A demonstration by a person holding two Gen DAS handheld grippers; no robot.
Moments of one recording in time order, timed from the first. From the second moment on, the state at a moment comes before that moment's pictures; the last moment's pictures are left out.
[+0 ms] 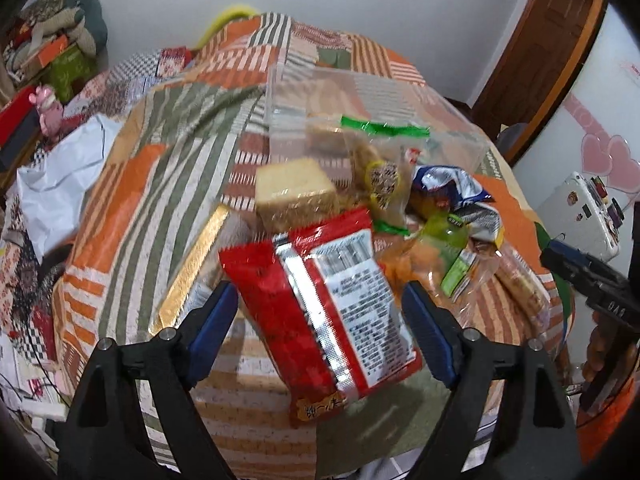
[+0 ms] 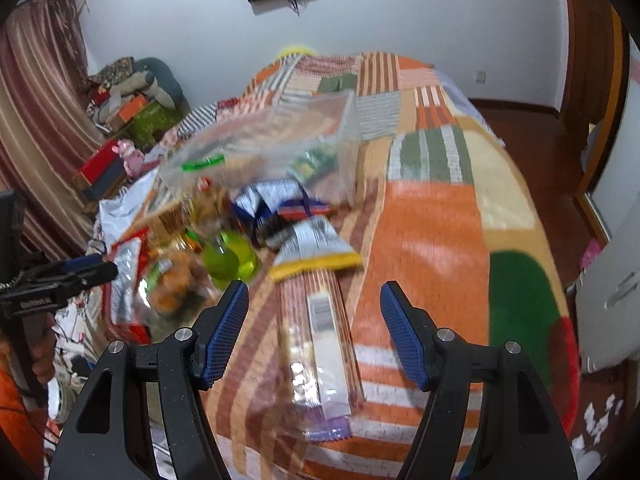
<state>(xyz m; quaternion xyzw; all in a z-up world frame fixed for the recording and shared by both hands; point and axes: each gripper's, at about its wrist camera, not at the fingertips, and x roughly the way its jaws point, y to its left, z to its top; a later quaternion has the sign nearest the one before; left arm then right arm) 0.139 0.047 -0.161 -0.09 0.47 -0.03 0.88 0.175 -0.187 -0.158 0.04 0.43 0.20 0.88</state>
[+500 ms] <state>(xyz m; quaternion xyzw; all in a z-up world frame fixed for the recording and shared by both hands) 0.151 0.037 -0.196 -0.12 0.52 -0.04 0.85 0.168 -0.179 -0.188 0.04 0.47 0.21 0.86</state>
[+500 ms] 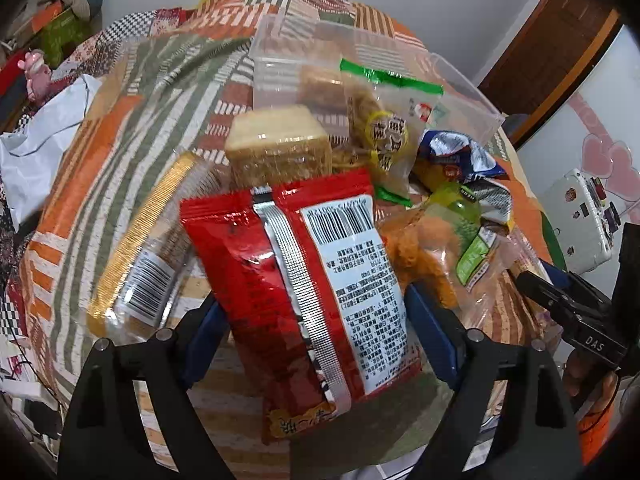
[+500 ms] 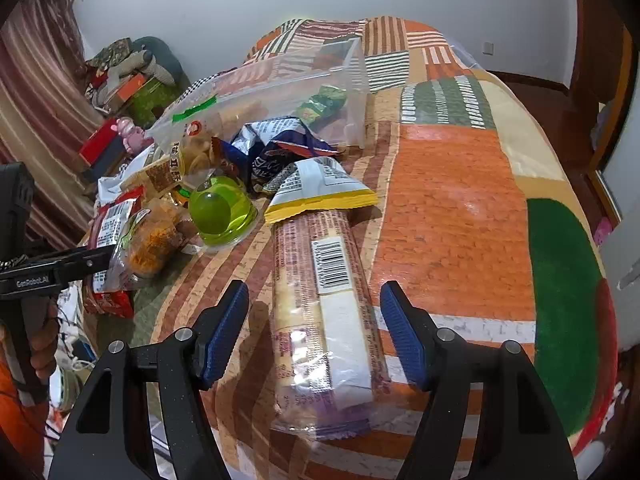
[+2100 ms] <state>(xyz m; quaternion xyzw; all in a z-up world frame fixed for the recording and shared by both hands) 0.172 0.029 -0.077 -0.06 0.35 -0.06 0.93 0.193 -0.155 -0.081 0.05 0.31 0.26 0.92</state>
